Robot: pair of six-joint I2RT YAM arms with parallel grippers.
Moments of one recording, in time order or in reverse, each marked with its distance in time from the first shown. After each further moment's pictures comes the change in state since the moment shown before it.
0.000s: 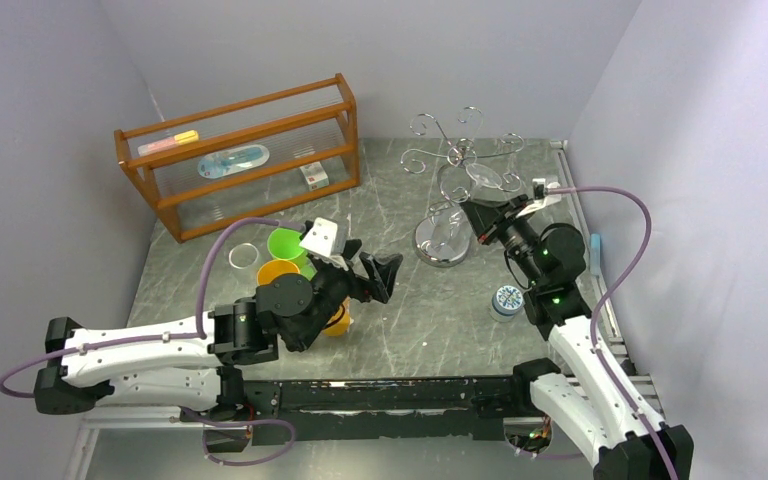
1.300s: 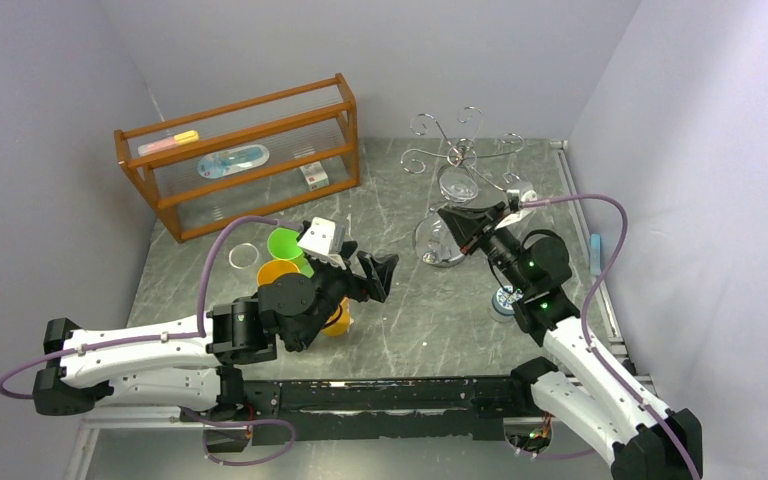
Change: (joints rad) left arm 0.008 0.002 0.000 -0.057 -0.026 -0.042; right arm 0.172 0.016 -0.046 0.112 0.039 -0.130
